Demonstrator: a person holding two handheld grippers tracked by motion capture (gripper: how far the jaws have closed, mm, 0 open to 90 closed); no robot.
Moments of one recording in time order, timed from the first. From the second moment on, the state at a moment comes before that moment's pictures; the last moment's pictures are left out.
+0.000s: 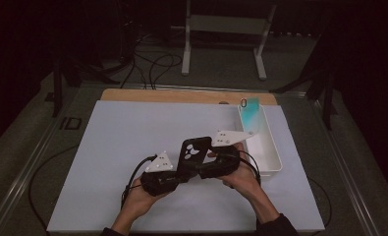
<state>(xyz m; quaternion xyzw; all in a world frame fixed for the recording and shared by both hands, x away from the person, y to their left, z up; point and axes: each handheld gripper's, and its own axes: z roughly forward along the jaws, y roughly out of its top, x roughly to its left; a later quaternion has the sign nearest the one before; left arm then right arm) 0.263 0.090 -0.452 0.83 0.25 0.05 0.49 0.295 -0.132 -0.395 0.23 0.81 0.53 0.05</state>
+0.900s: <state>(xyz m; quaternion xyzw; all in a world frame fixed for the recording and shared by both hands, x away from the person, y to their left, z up) 0.267 0.100 -0.453 0.82 0.31 0.09 0.48 0.285 -0.124 -0.384 0.29 0.78 0.55 0.09</state>
